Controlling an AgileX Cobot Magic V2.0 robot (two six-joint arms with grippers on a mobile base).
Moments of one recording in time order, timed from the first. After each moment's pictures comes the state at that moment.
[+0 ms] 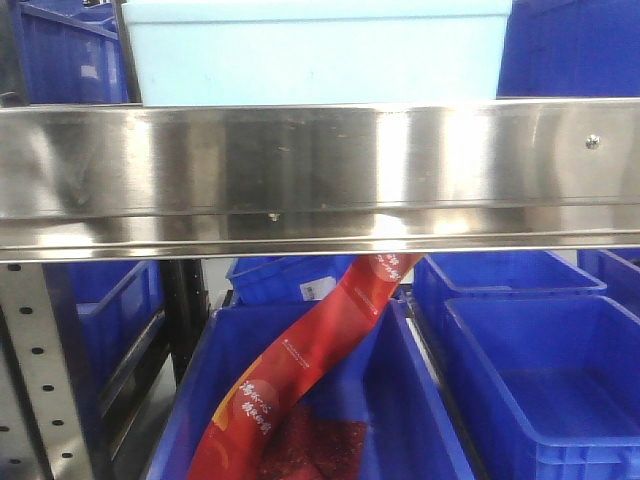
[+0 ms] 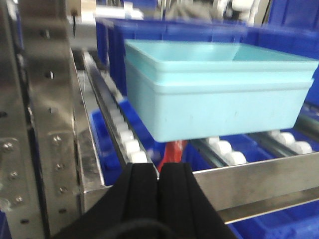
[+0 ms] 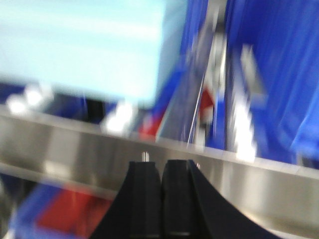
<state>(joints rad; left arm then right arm) -0.44 0.32 -0.48 0.06 0.35 -0.13 0.37 0.36 -0.47 -0.06 0.39 0.07</state>
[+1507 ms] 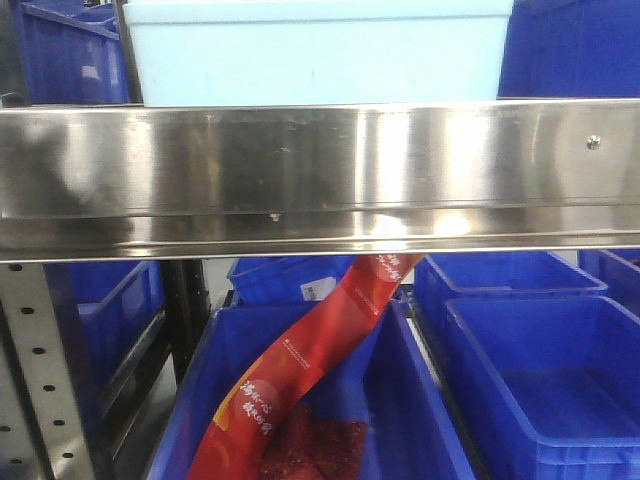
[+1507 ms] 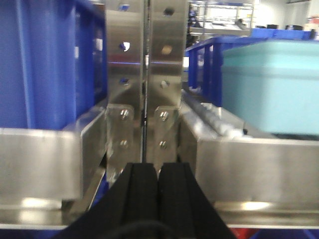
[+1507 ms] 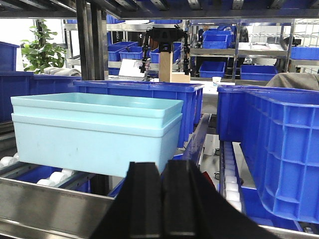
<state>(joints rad) -0.11 0.01 -0.02 -0.03 0.06 0.00 0.37 0.09 -0.44 -0.06 0.34 0.07</state>
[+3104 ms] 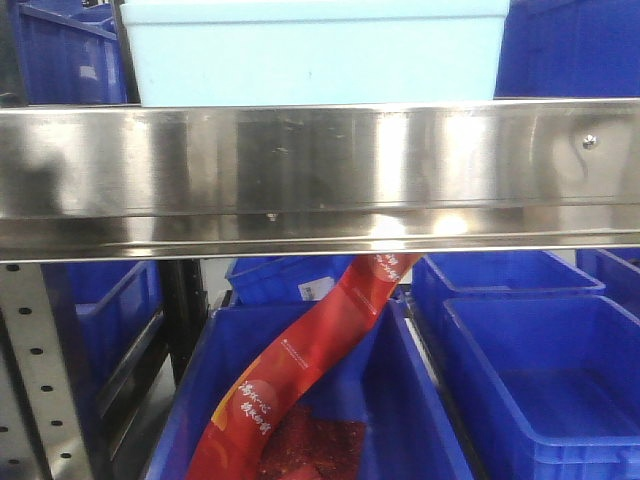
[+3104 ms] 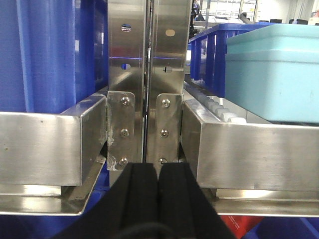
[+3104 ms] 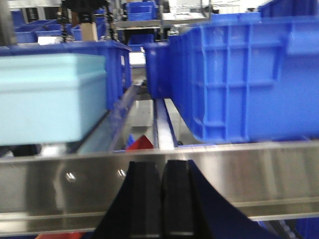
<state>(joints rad) -0.10 0.01 0.00 -0.03 0.06 0.01 0.04 0.03 -0.16 0.08 0.20 0.01</state>
